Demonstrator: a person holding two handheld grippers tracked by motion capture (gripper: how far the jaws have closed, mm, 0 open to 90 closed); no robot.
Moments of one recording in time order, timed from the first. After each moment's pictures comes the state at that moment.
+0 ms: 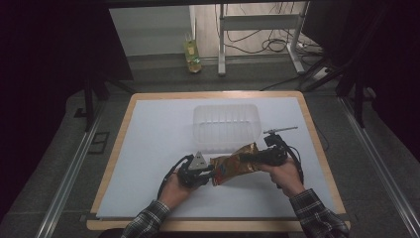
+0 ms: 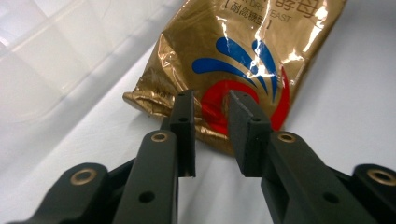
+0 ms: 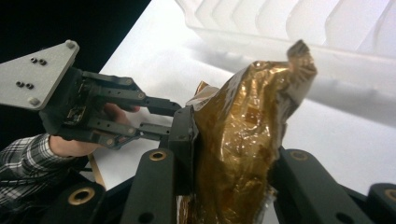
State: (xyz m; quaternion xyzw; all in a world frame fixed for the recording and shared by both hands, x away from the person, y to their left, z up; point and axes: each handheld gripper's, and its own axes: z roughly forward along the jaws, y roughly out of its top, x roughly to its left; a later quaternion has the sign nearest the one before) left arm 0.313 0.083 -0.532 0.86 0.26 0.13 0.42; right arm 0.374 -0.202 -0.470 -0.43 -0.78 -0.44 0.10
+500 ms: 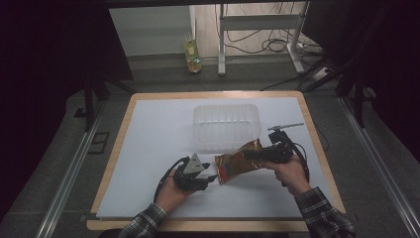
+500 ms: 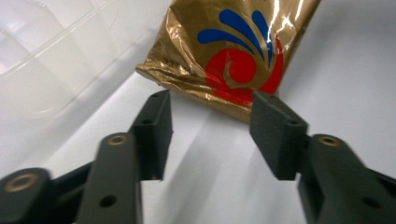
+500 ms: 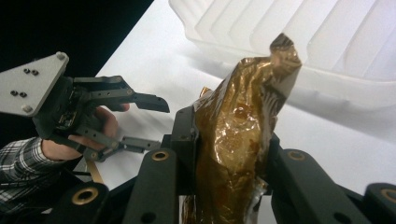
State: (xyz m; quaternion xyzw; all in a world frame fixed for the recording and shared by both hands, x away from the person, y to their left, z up) left arm 0.300 0.091 -0.527 0.86 0.25 0.15 0.43; right arm 0.370 -0.209 -0.449 -0.43 -0.78 -0.44 0.08
